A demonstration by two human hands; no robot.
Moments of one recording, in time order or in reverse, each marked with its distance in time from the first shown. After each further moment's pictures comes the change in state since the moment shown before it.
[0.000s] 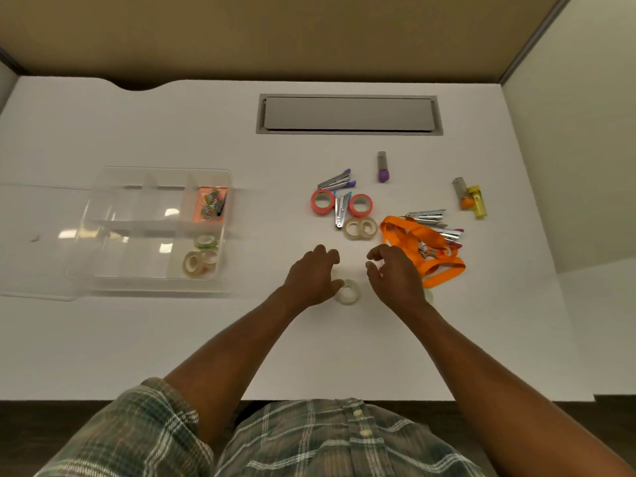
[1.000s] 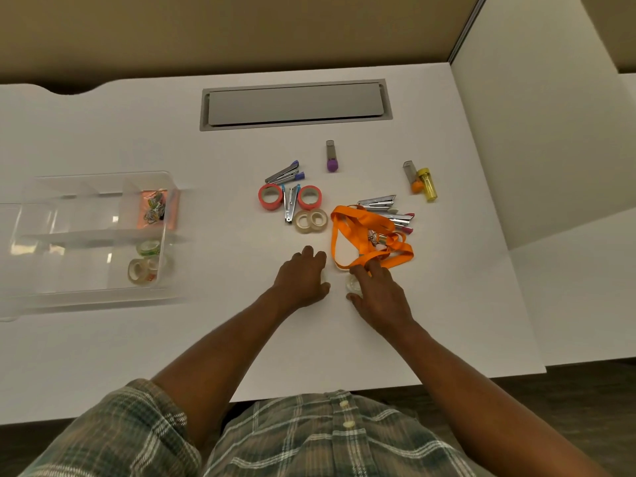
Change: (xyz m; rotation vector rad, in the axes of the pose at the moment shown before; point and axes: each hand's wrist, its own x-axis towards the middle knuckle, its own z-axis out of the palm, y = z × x) left_hand 0.031 0.062 0.052 0.201 -0.055 0.058; right_hand -0.042 0.088 -0.014 -0.365 -0.171 -0.085
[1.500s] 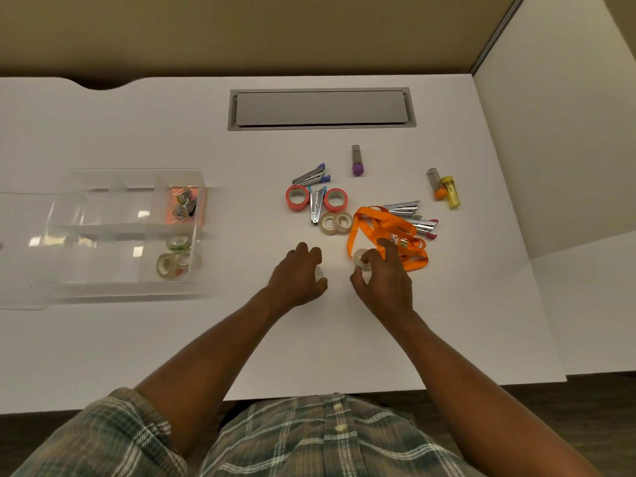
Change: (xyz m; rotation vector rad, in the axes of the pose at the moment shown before) left_hand -0.033 -0.049 -0.027 -0.198 0.095 -0.051; right_hand 0.023 -0.060 -0.020 0.199 0.302 0.123
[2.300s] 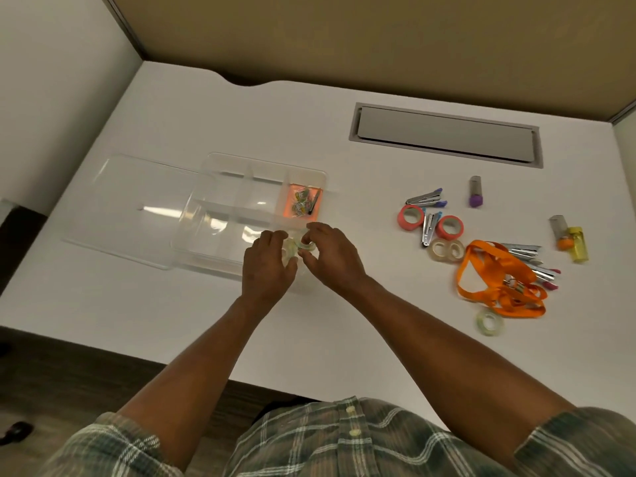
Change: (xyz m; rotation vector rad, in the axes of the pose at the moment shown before) left_hand -0.099 -0.202 -0.089 -0.002 0.551 -0.314; right_hand 0.035 -0.270 0.109 0.180 -0.339 -0.443
